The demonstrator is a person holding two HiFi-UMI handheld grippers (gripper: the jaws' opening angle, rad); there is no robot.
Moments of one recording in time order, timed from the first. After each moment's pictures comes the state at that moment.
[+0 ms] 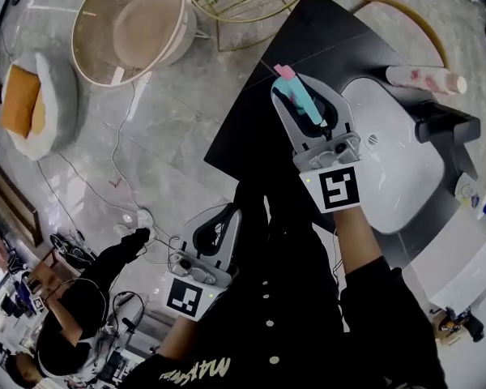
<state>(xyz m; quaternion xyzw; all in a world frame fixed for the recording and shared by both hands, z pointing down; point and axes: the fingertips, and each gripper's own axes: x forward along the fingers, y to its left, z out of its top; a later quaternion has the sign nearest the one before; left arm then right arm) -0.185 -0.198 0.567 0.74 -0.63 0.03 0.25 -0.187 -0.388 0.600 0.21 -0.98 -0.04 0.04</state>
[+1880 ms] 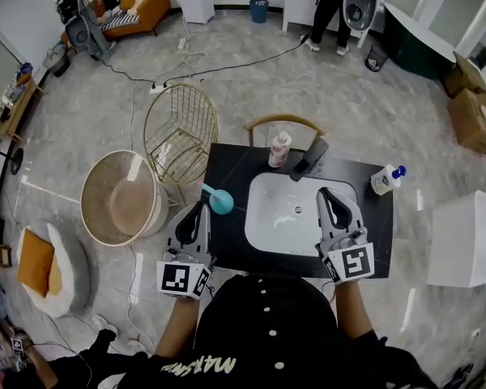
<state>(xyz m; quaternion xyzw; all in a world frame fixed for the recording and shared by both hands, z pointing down) -0.152 -0.319 0.386 0.83 -0.56 0.01 0.02 0.099 -0.339 0.373 0.50 -0.86 -0.06 0.03</state>
